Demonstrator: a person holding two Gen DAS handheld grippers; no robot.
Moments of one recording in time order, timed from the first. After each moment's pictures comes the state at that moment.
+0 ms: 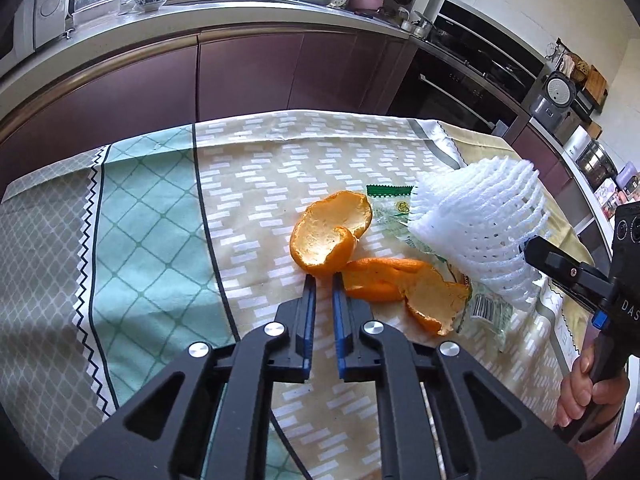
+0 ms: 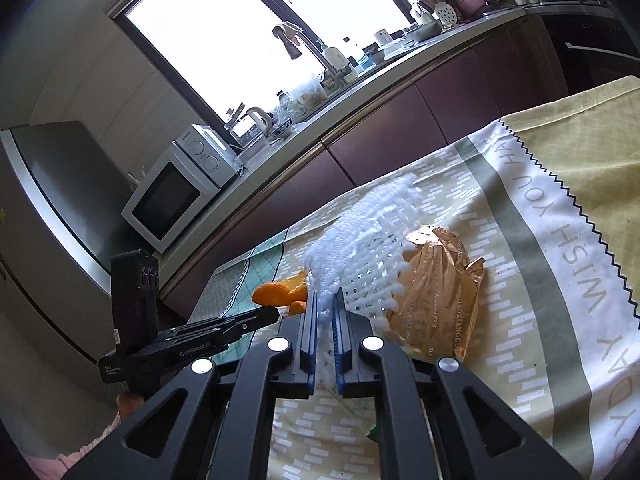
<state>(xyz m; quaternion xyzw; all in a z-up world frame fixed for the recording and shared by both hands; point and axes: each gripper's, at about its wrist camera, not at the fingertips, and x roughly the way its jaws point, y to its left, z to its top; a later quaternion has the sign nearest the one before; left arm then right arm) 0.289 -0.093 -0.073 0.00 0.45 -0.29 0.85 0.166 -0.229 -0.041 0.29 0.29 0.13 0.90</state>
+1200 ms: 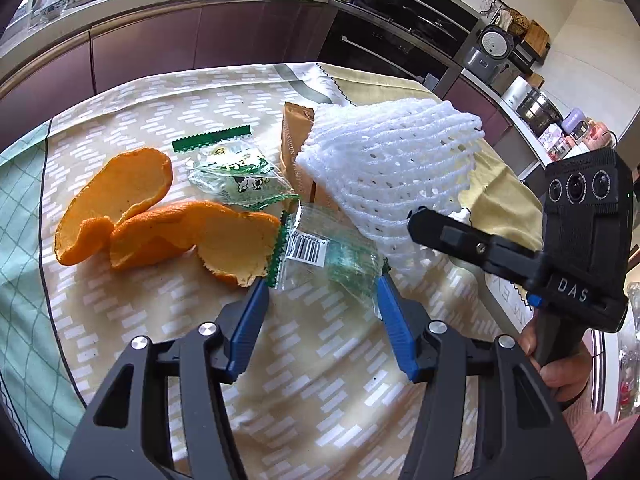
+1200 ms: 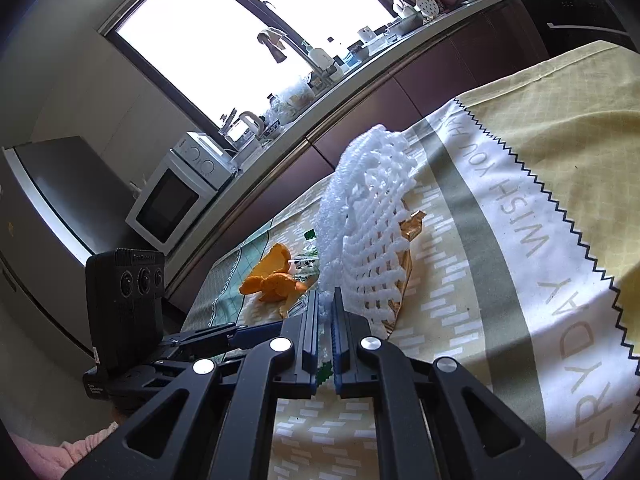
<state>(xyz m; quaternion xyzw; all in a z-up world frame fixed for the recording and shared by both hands) 0.222 -0.182 -0.083 0.03 0.47 -0.42 0.78 0.131 -0.264 -0.072 0.33 0.30 0.13 0.89</state>
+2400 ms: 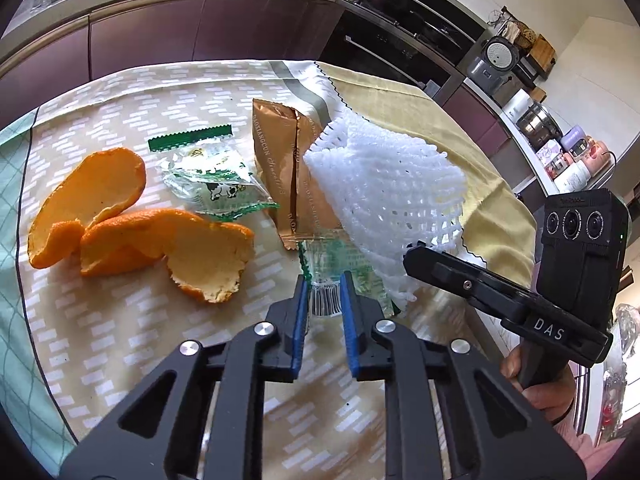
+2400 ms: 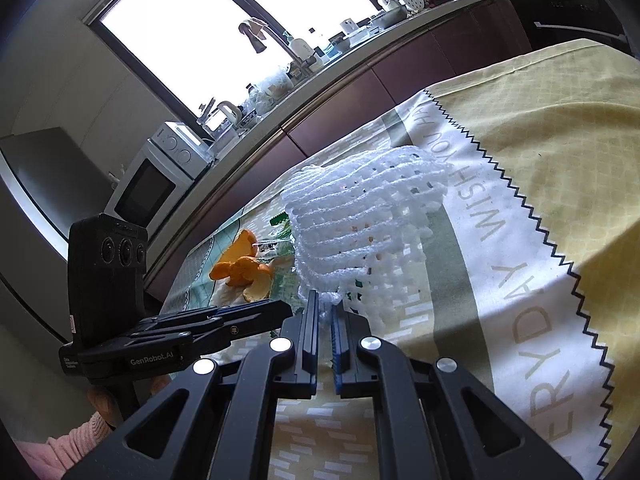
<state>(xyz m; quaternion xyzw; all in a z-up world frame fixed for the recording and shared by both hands) 0.229 -0.210 -0.087 0.00 0.49 -0.41 0.77 0.121 -0.273 -0.074 0.31 0.32 0.10 0.89</state>
